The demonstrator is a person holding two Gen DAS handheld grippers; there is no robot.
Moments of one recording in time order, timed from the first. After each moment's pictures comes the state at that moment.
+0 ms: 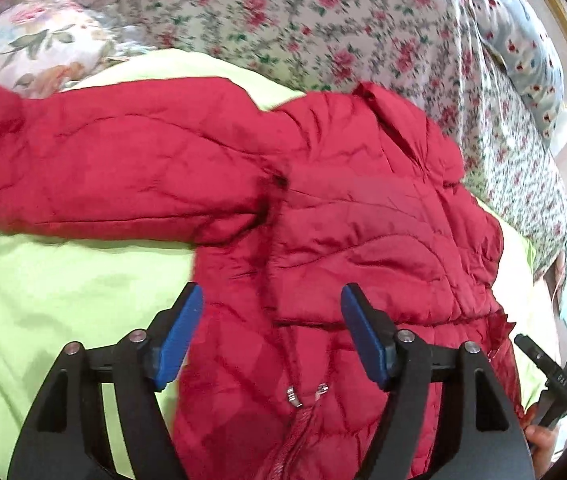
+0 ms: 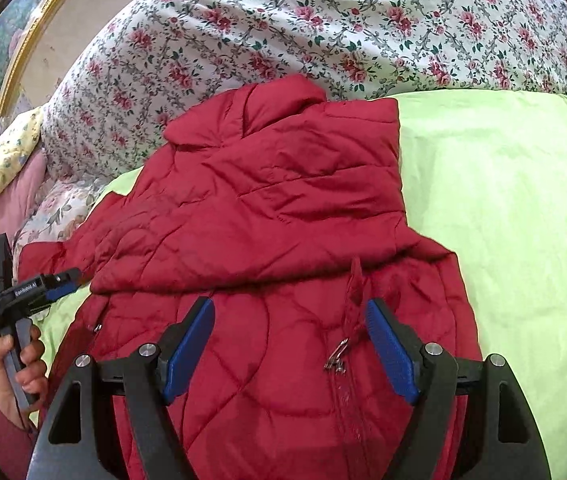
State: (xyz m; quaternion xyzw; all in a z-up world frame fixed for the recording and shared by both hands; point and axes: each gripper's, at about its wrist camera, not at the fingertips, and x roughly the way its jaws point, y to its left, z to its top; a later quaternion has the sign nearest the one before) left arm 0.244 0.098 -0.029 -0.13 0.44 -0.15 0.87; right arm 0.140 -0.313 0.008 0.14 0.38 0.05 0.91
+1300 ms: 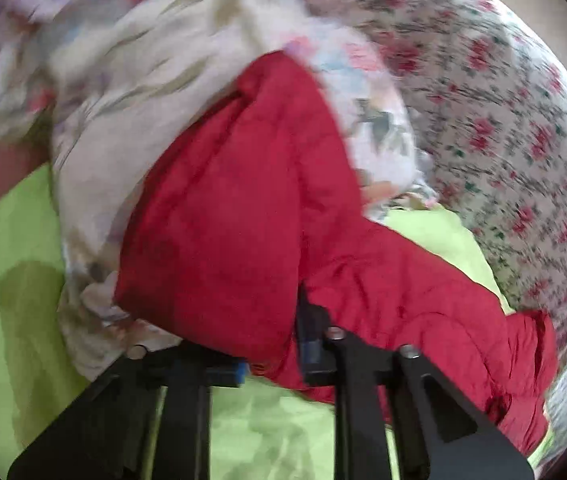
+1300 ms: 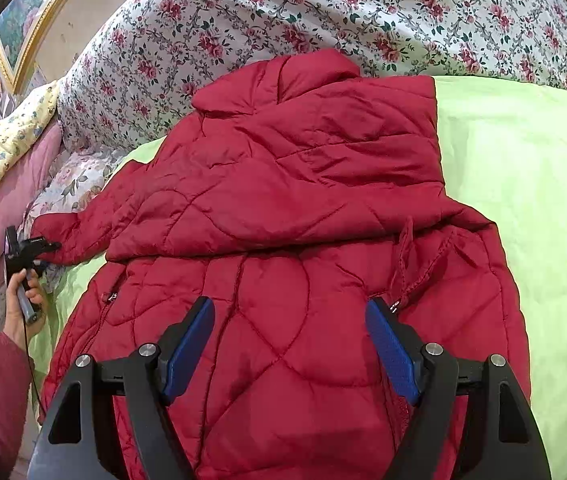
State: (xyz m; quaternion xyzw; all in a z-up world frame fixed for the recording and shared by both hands) left arm 0.309 0.334 -0.049 -0.27 0.37 0.11 0.88; right arm 0.135 -0.283 -0.004 0.13 0.40 0.08 0.90
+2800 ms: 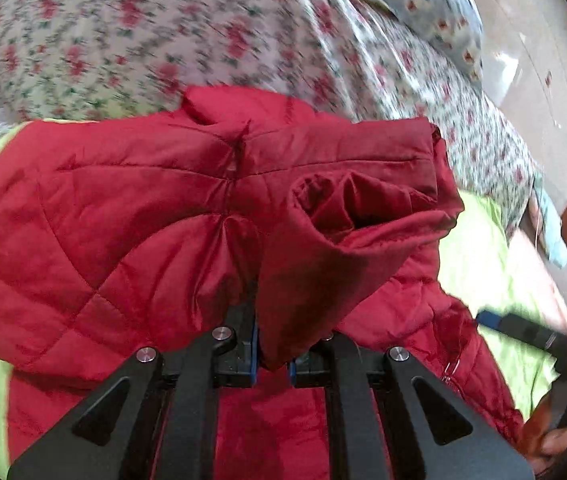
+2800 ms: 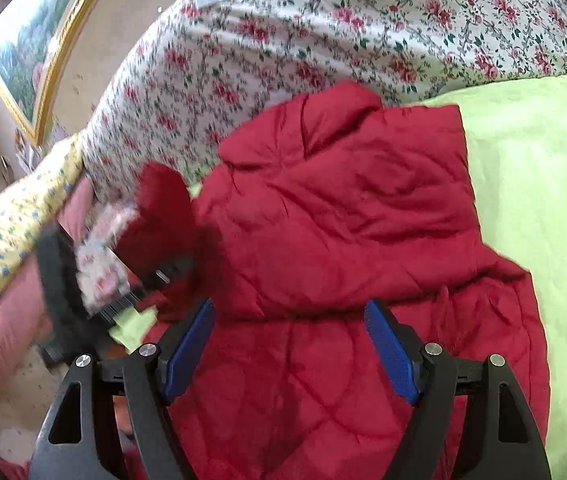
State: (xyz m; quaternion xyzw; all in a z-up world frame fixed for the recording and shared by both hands) left arm 0.237 -0.059 -0.011 -0.05 0.38 -0.26 0.89; right arm 0.164 -0.299 0.030 0.23 0.35 0.13 0.90
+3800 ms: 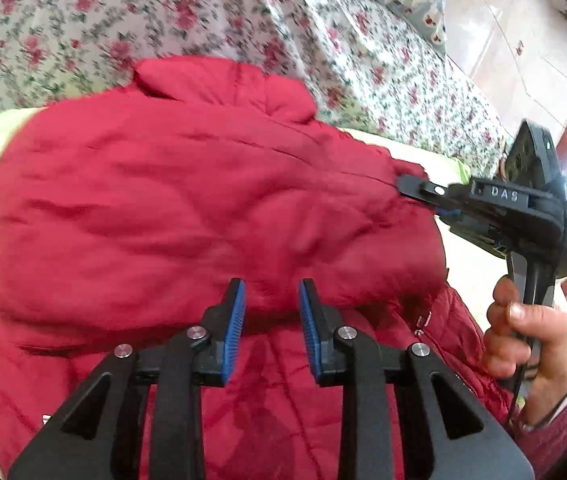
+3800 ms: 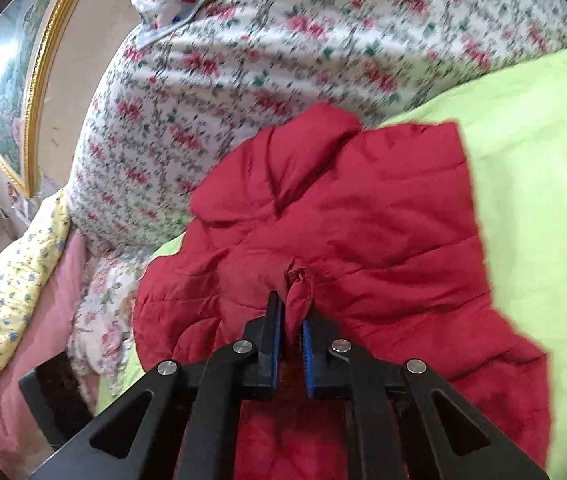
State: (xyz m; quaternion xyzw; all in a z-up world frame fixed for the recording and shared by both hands) left arm 0.209 -0.062 -0.007 -0.03 0.41 -0.32 0.86; right arm 0.226 -0.337 0.022 0.28 0.34 0.10 0.89
